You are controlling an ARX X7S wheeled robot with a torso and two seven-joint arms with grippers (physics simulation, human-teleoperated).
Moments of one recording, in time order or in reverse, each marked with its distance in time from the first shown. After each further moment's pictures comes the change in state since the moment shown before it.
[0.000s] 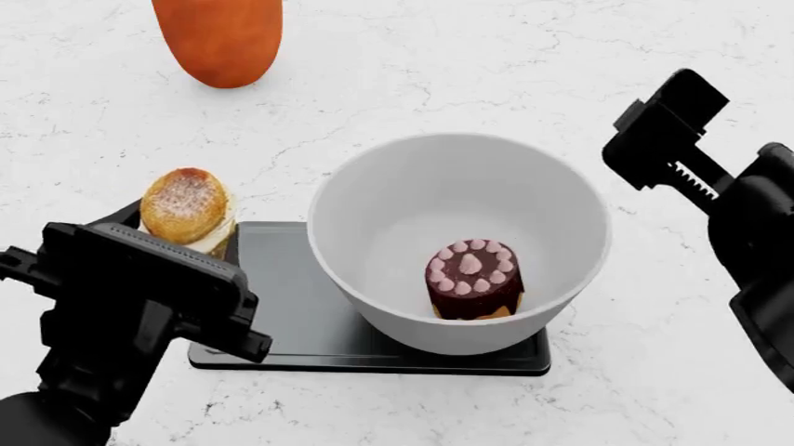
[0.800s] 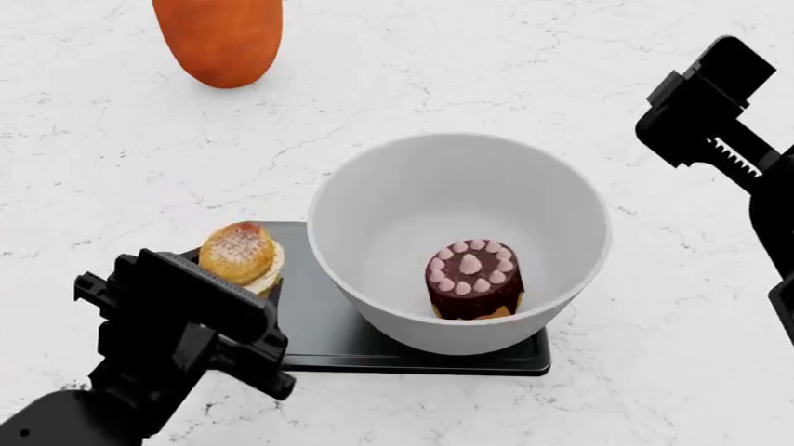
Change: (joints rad) left arm -0.015 0.012 0.056 -0.317 -0.032 0.204 0.190; right arm 0.029 0.047 0.018 -0.058 -0.007 -0.003 0.027
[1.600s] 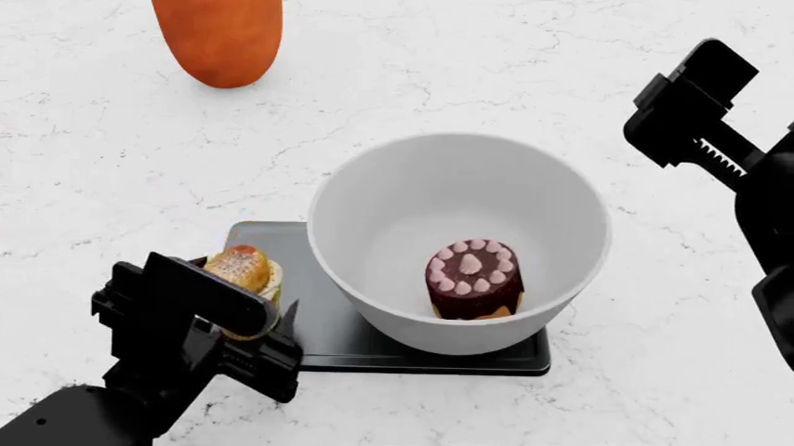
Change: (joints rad) left arm -0.027 0.035 -0.007 -0.190 -0.047 0.072 0.055; right arm 0.004 -0.014 -0.025 0.020 -0.038 -0.001 -0.034
